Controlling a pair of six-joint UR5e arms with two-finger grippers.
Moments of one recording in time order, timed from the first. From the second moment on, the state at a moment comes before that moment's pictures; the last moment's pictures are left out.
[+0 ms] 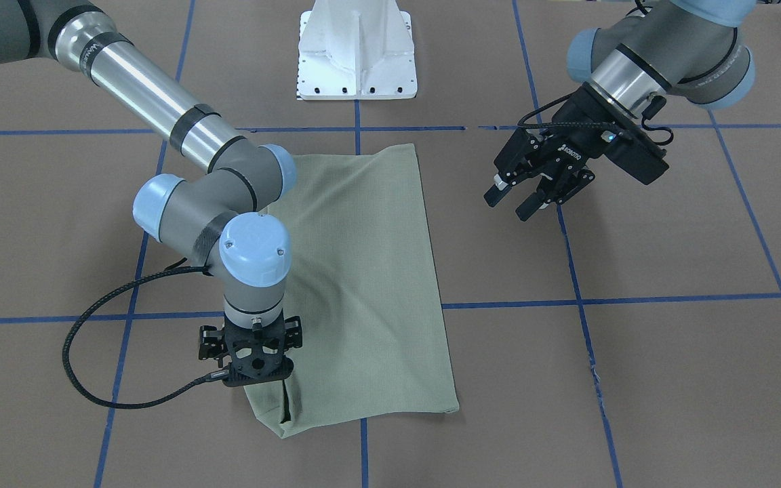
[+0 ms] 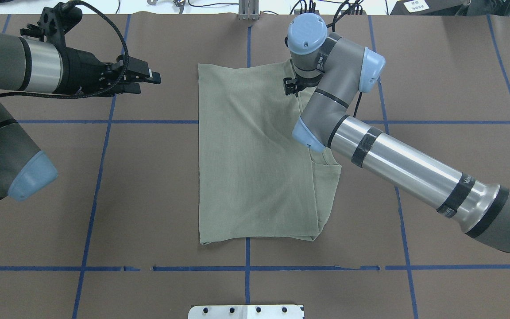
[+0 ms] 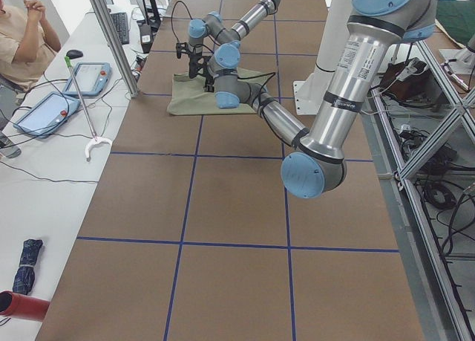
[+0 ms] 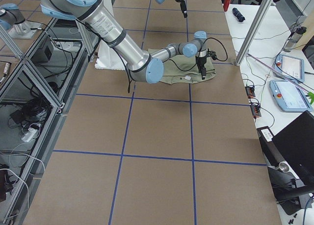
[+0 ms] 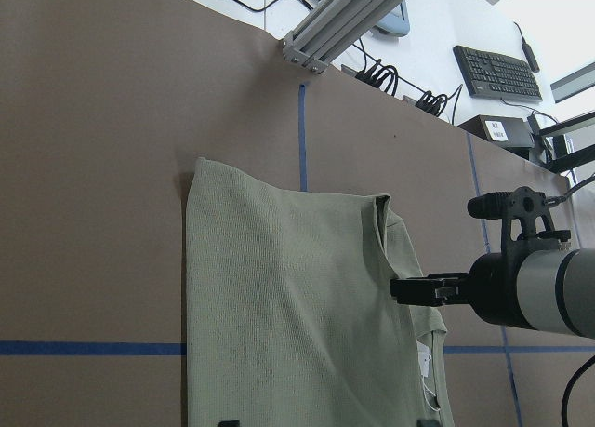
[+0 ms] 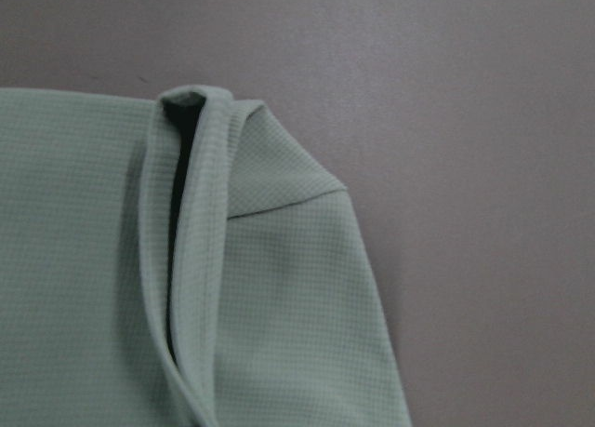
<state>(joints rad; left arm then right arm) -0.87 -1.94 -1.82 -2.39 -2.05 -1.42 0.76 -0.65 1.01 -1.38 1.77 0.77</state>
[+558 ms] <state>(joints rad) -0.88 -1.93 -1.83 -2.39 -2.06 -1.42 0.80 -0.69 1.10 -1.36 1.84 0.78</state>
